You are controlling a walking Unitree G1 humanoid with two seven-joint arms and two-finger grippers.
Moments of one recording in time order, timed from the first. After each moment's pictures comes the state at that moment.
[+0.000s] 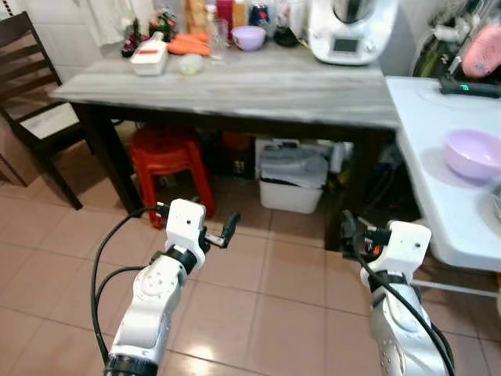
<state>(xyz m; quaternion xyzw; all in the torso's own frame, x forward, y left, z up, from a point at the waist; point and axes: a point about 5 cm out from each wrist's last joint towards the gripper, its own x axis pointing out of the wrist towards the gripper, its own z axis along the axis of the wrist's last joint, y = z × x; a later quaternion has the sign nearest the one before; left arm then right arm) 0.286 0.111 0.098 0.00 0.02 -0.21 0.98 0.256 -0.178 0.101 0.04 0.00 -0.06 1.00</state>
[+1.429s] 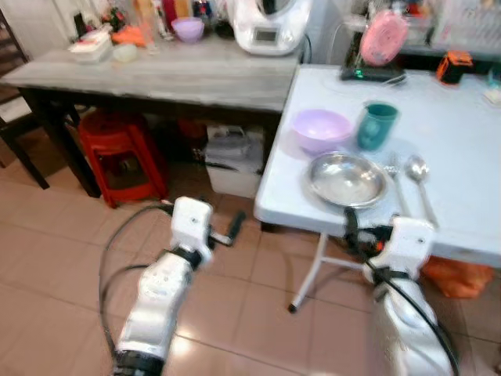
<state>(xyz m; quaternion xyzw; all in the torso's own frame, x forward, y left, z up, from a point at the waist) 0.289 0.094 0.099 -0.01 0.01 -0.23 0.97 0.259 -0.187 0.105 0.03 -0.01 -0.08 1.00</state>
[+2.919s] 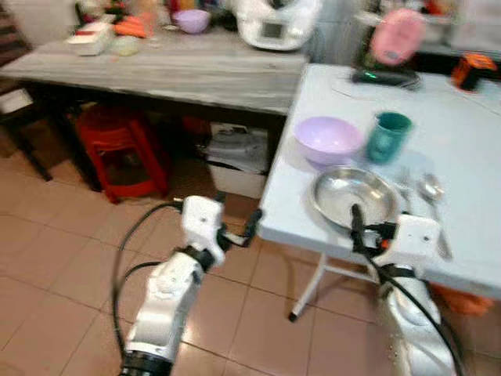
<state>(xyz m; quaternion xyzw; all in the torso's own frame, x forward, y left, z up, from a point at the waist) 0.284 0.086 0.110 -0.05 -0.02 -0.28 0.96 0.262 -0.185 0.109 0.01 -0.02 -0.07 1.00</state>
